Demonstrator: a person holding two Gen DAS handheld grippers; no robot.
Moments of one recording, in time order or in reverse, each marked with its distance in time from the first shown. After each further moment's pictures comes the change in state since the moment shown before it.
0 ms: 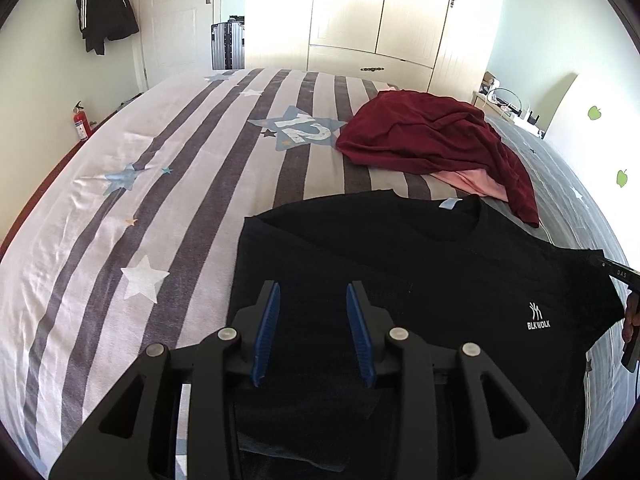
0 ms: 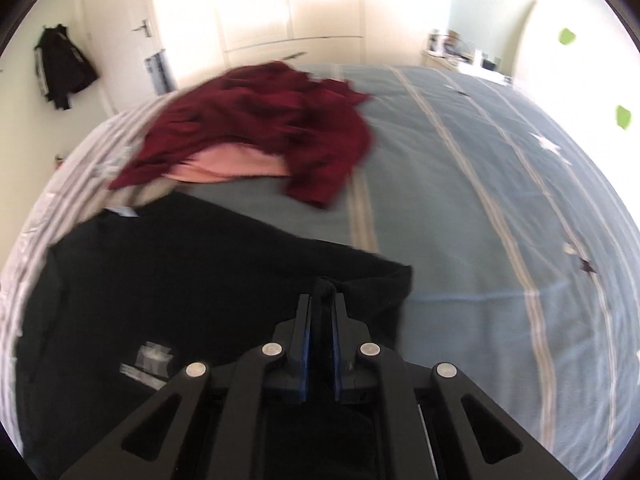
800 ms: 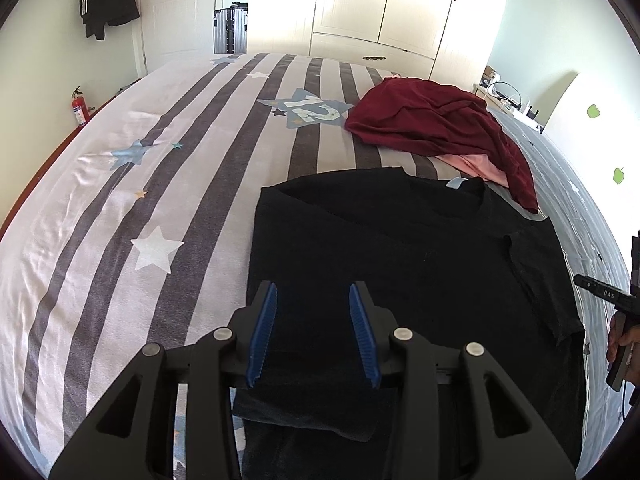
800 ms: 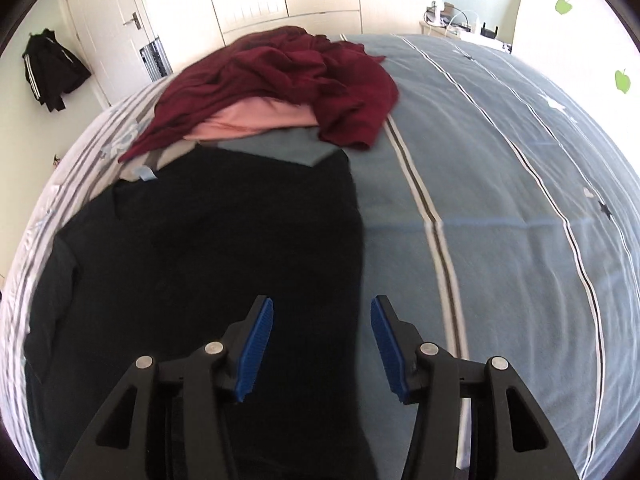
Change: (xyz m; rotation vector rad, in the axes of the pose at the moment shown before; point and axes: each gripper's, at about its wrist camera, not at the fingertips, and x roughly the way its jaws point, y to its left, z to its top) left arm -0.001 0.008 -0.020 -0.023 0.052 -0.026; right arm 0.018 0.032 -0.055 0.065 0.090 -0.023
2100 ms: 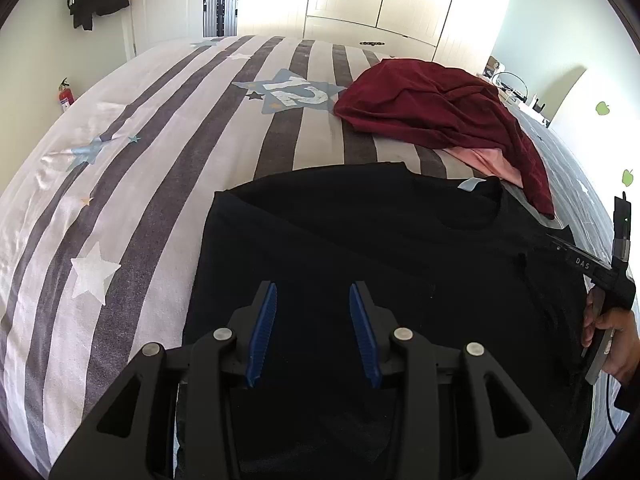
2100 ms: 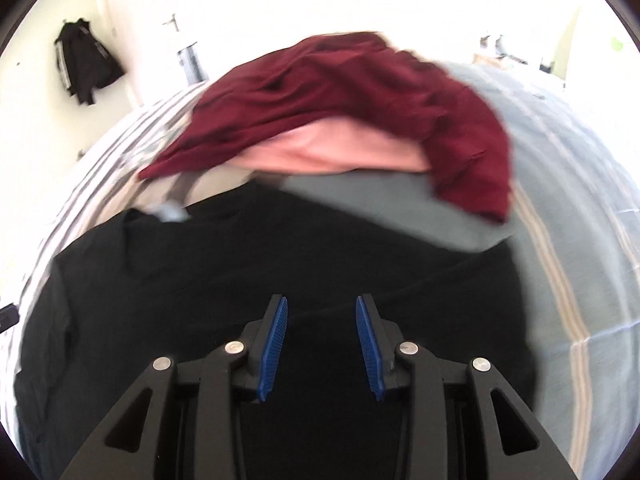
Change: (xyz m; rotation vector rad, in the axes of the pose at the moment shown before) left arm 0.076 -0.021 0.026 -0.010 0.043 0.009; right arm 0.099 0.073 0.066 -0.079 -0.109 0.066
